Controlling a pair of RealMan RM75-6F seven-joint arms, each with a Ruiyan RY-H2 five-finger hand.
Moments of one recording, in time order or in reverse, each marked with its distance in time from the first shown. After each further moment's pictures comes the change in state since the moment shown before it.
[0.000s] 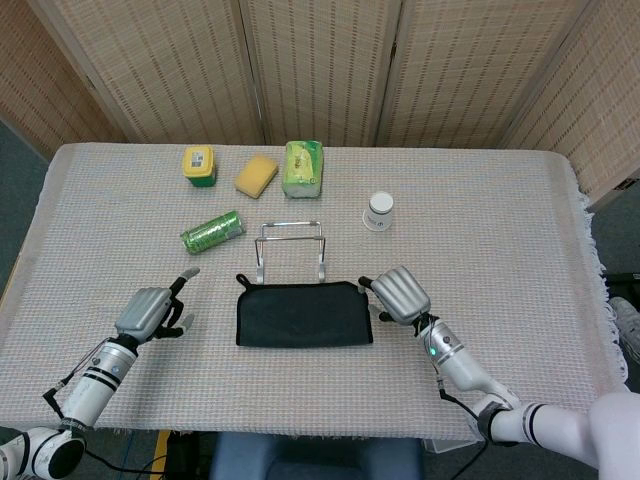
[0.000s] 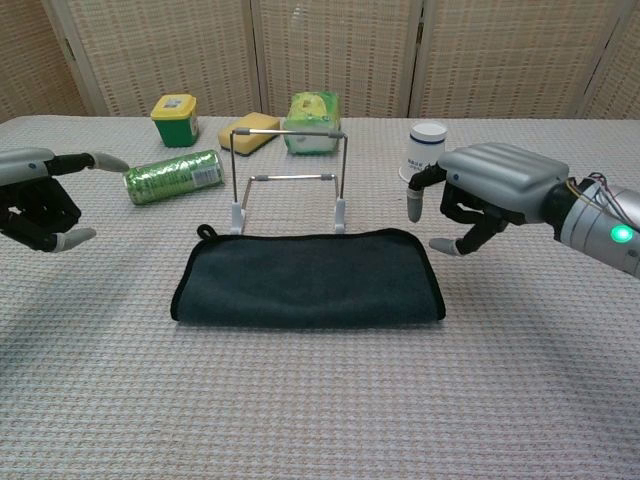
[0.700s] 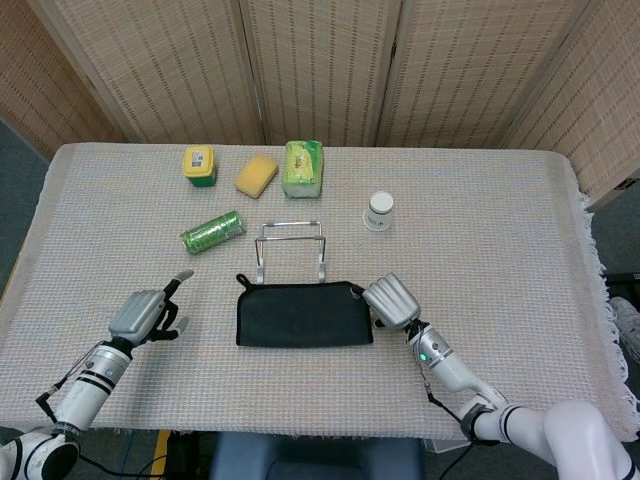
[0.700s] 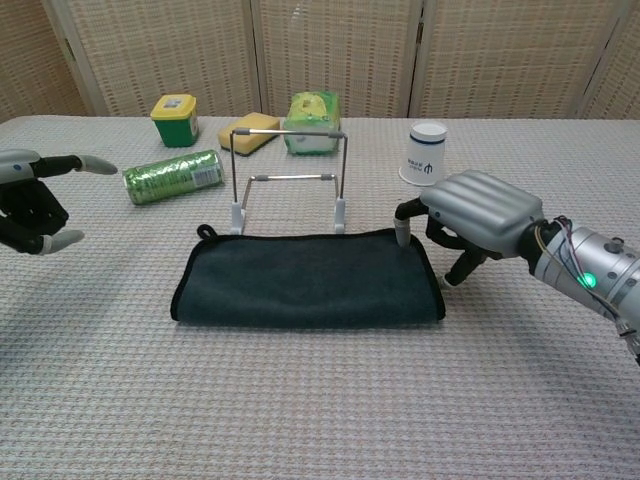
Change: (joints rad) left arm 0.020 0.029 -0.001 -0.029 -0.011 -0.004 -0.012; right arm 0.003 -0.218 -0.028 0.354 -0.115 0.081 0.076
